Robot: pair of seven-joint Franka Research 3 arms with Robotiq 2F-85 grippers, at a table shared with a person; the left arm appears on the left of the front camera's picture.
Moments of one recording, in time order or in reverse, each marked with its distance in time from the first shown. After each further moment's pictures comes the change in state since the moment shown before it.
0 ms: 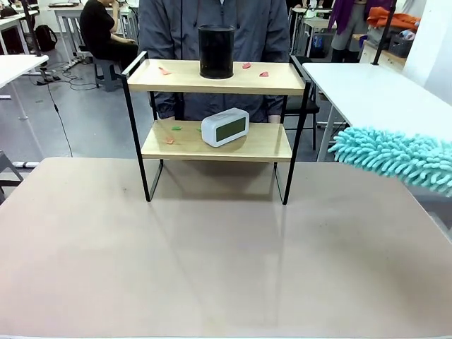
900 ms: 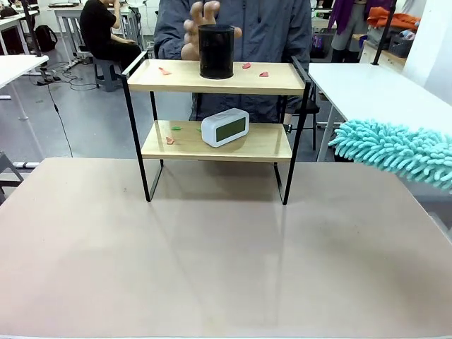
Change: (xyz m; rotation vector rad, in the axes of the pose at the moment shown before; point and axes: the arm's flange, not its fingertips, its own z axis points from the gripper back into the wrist) left arm 0.000 0.000 0.000 0.000 0.000 0.000; right arm -0.007 0.009 -0.003 -0.010 -0.004 0.031
